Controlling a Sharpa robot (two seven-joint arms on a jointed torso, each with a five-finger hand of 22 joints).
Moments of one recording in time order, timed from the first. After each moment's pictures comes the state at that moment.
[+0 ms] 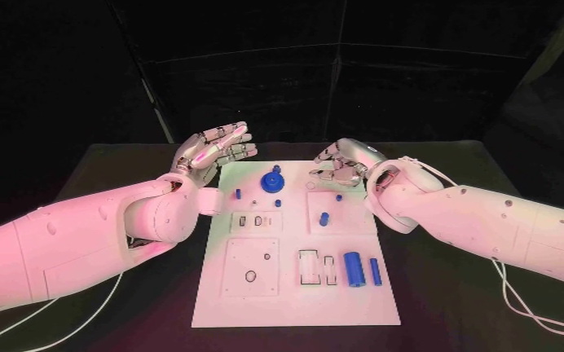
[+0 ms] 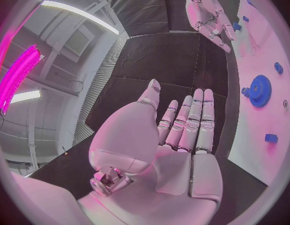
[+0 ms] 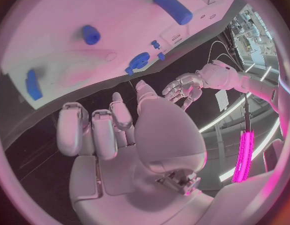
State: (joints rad) left arm 1.26 -0.83 -0.12 1.52 0.21 -0.34 0.56; left_hand 1.35 0.10 -0.08 0.04 0.05 0.71 0.19 0.06 0.06 0.81 0.24 0.10 0.06 0.88 0.19 0.17 0.08 0.17 0.72 0.29 0.29 0.10; right arm 1.19 -0.70 -0.01 1.37 -1.29 -0.46 -0.13; right_hand 1.33 -0.02 -0.01 0.23 0.23 0.91 0.18 0.07 0.07 1.28 0.09 1.27 1.20 1.47 0.01 1.46 1.29 0.07 1.36 0.12 1.46 1.24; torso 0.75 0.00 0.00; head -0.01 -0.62
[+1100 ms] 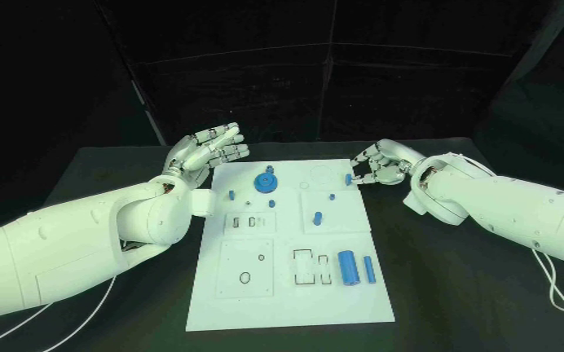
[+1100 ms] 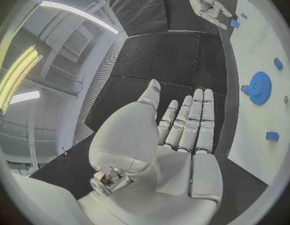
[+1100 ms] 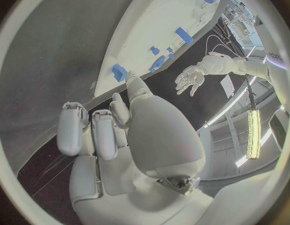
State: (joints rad) left arm 1.25 -0.82 -0.12 1.49 0.21 -0.33 0.56; left_hand 1.35 0.10 -0.08 0.04 0.05 0.71 0.19 0.06 0.06 0.81 0.24 0.10 0.06 0.88 0.19 0.17 0.08 0.17 0.72 0.29 0.29 0.10; right arm 1.19 -0.84 -0.02 1.25 -1.10 -0.28 0.09; right_hand 1.48 -0.04 -0.04 0.10 0.23 0.88 0.17 0.07 0.07 1.28 0.08 1.25 1.18 1.47 0.01 1.46 1.31 0.07 1.36 0.12 1.46 1.25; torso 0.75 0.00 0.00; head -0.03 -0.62
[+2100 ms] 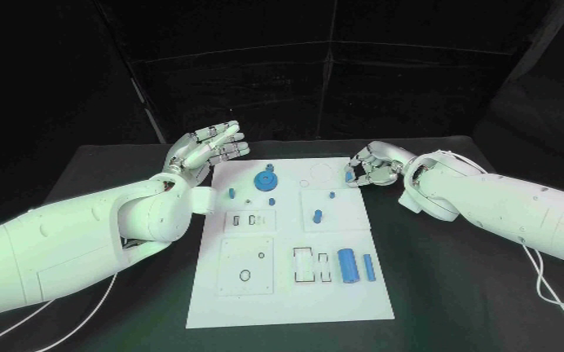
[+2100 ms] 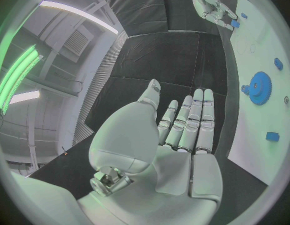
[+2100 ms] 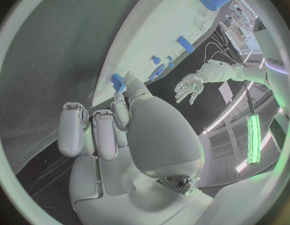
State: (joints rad) left arm 1.25 -0.82 -0.12 1.49 0.21 -0.33 0.56; left_hand 1.35 0.10 -0.08 0.04 0.05 0.71 0.19 0.06 0.06 0.81 0.24 0.10 0.06 0.88 0.19 0.17 0.08 0.17 0.72 0.29 0.29 0.10; right arm 1.19 -0.79 -0.02 1.20 -1.16 -0.22 0.10; right_hand 1.51 -0.01 -0.02 0.07 0.22 0.99 0.15 0.10 0.07 1.30 0.06 1.26 1.21 1.46 0.00 1.46 1.31 0.07 1.37 0.11 1.46 1.26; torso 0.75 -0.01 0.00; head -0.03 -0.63
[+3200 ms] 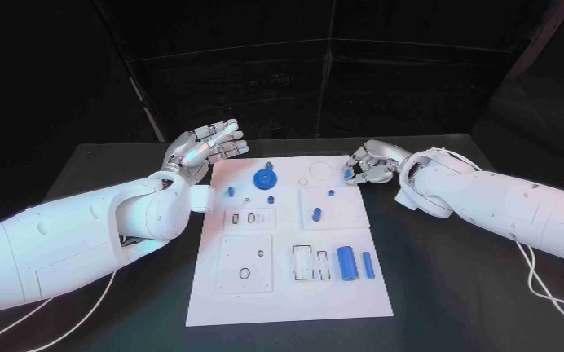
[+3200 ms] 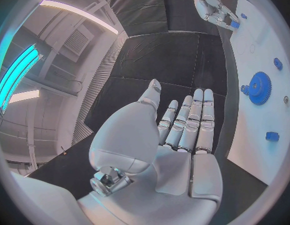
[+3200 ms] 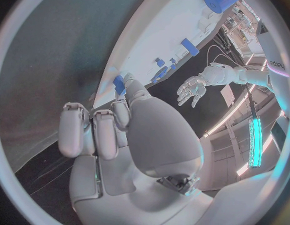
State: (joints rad) left arm 1.25 -0.82 -0.12 1.48 0.21 -0.32 0.55; left_hand 1.35 0.10 -0.08 0.03 0.05 0.71 0.19 0.06 0.06 0.81 0.24 0.10 0.06 0.88 0.19 0.17 0.08 0.17 0.72 0.29 0.29 0.10; right arm 1.19 -0.77 -0.02 1.18 -1.19 -0.22 0.08; right_hand 1.50 0.02 0.00 0.06 0.22 1.02 0.14 0.11 0.07 1.31 0.06 1.27 1.22 1.46 -0.01 1.46 1.31 0.07 1.38 0.10 1.46 1.28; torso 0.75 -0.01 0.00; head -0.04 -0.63
